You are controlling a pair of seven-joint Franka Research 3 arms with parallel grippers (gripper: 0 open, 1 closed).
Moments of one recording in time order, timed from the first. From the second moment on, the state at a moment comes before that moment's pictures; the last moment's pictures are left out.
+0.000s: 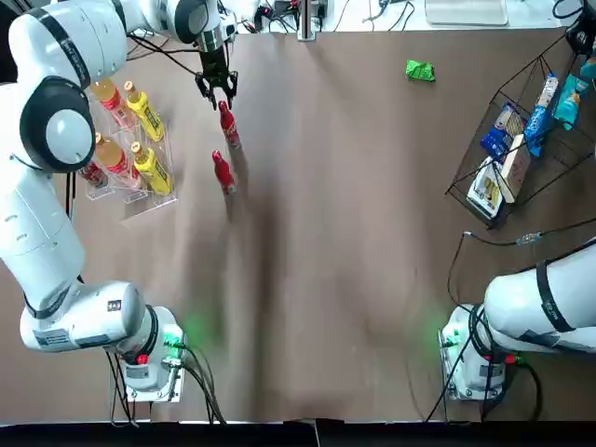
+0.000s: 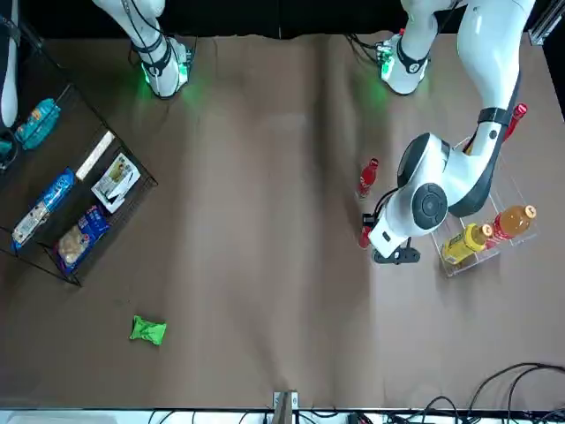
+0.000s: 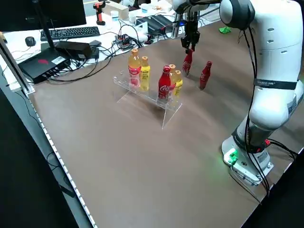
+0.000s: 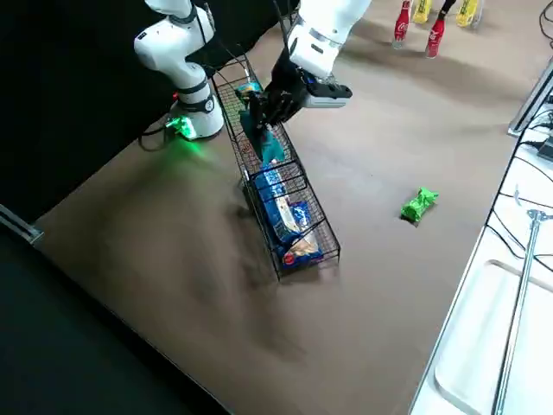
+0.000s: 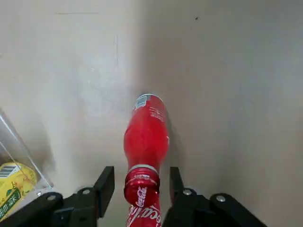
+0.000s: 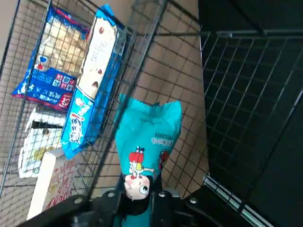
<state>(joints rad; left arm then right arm) 0.09 0.52 -0.54 -1.63 0.17 1.86 -0.49 -0.18 0.17 -0.02 -1.59 -0.50 1.45 0.13</state>
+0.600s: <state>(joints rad) 0.09 0.52 -0.54 -1.65 0.17 1.85 -0.52 -0.11 0.16 -0.02 -1.62 -0.51 1.31 0.13</state>
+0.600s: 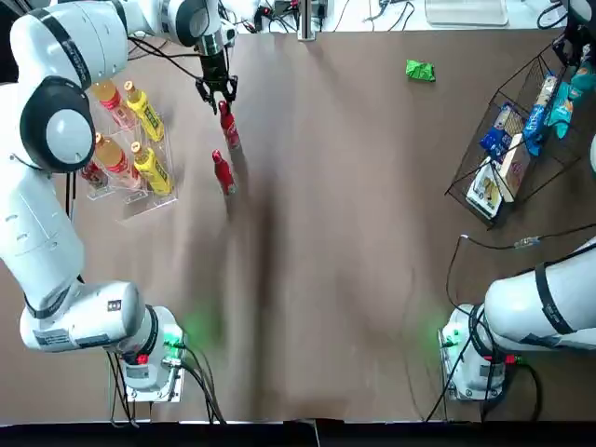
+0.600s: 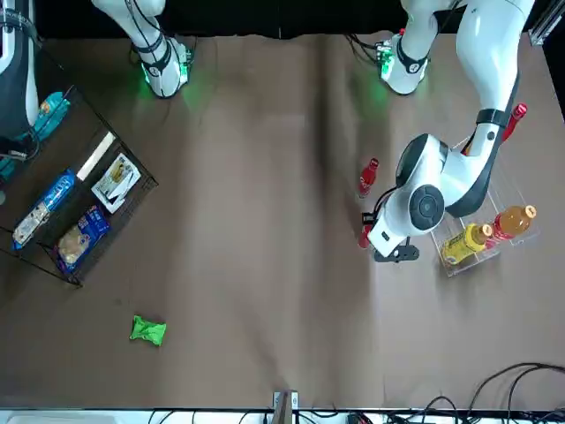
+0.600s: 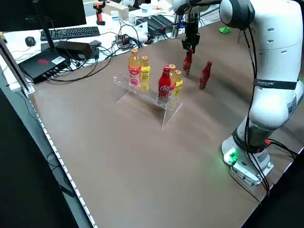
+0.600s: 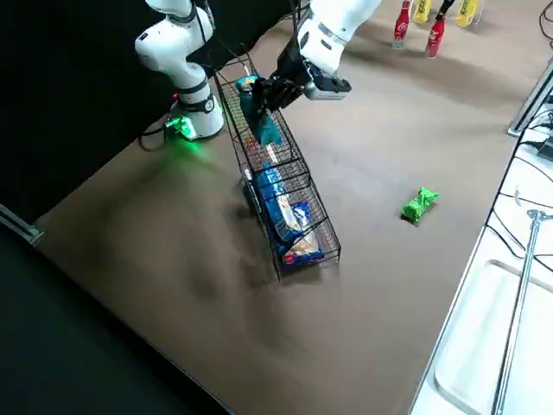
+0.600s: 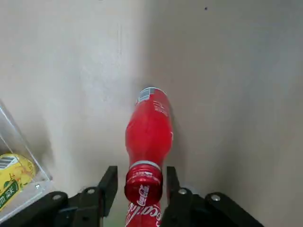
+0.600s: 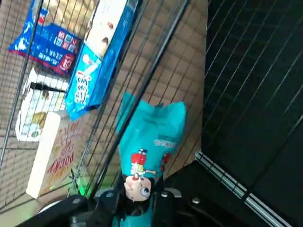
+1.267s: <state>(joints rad) 0.12 0.50 -0.54 -1.62 0.18 1.85 -0.55 -0.07 0.15 -0.02 -1.60 -0.53 1.29 0.12</state>
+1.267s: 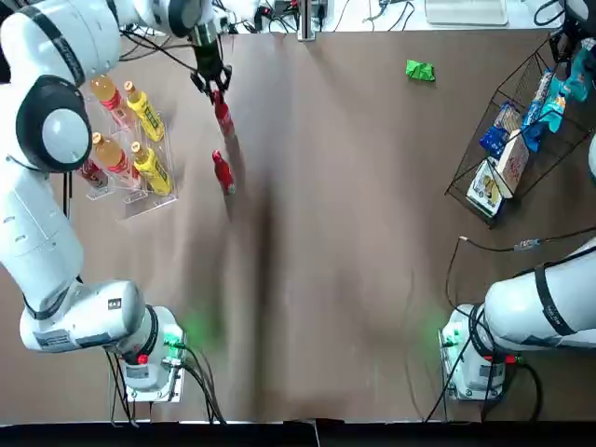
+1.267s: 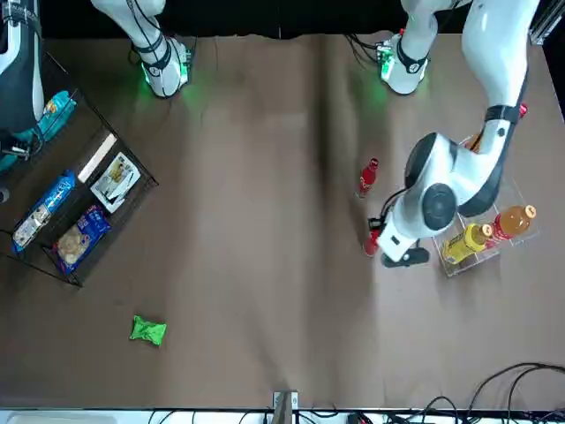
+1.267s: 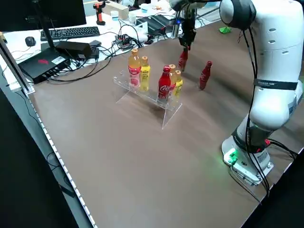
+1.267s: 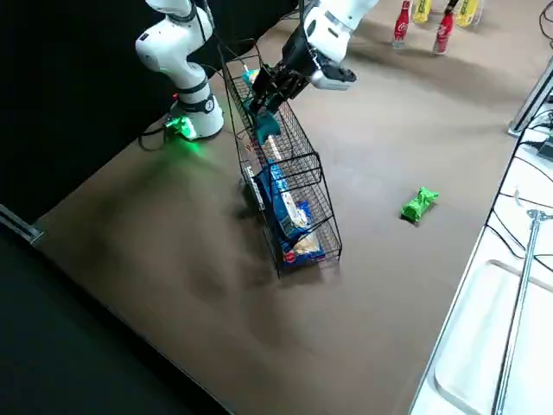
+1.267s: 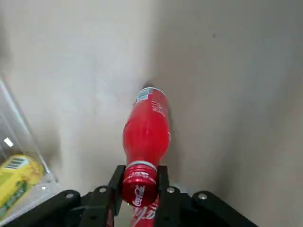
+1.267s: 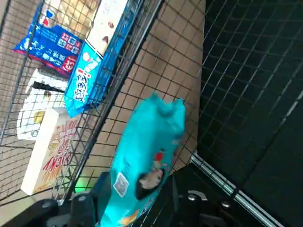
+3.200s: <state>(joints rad) 0.79 0.04 -0.53 -1.75 0.23 1.52 0.54 0.07 0.52 -0.01 -1.42 -0.16 1.90 1.03</state>
